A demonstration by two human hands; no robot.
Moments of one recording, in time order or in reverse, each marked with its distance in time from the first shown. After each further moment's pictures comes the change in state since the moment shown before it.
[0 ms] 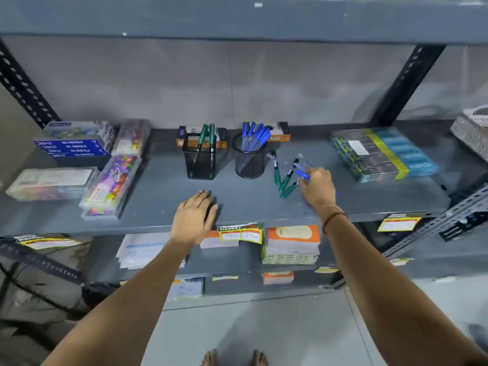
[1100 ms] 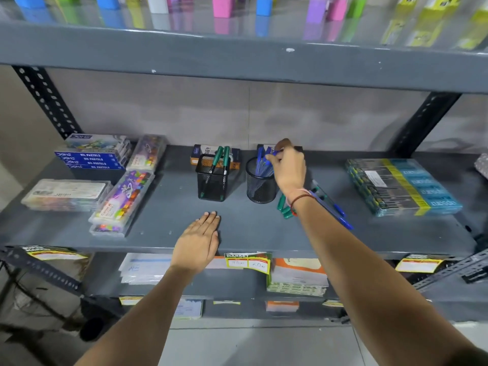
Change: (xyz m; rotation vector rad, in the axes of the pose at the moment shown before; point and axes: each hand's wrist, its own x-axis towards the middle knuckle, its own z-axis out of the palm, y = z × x) left_hand 0.001 -0.009 0.004 0.055 0.009 0.020; right_hand 0.055 -0.130 -0.006 0.283 0.149 -0.144
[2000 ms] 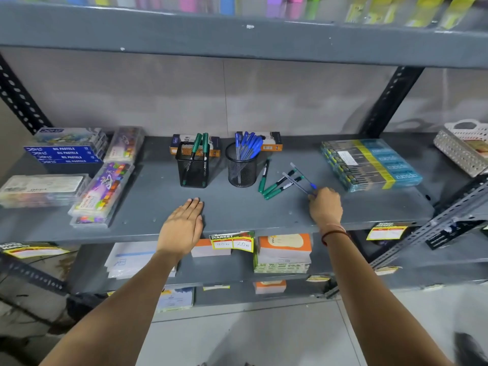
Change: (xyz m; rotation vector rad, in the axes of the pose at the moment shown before) left_hand -0.004 0.000 -0.001 -0.017 -0.053 -0.034; right_hand -0.089 0.118 -0.071 -0.323 -0.097 0.354
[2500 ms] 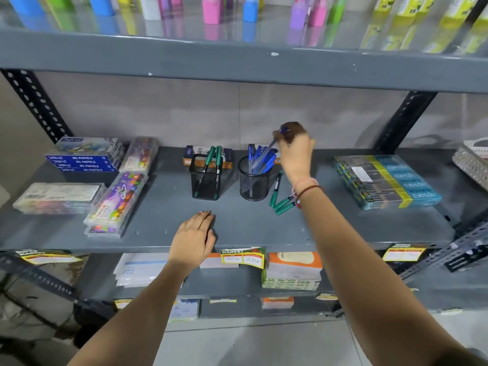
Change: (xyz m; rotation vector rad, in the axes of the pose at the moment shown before) left_hand 0.004 0.000 -0.005 -0.021 -0.001 -0.023; right_hand 0.028 -0.159 -0.038 0.647 0.213 -0.364
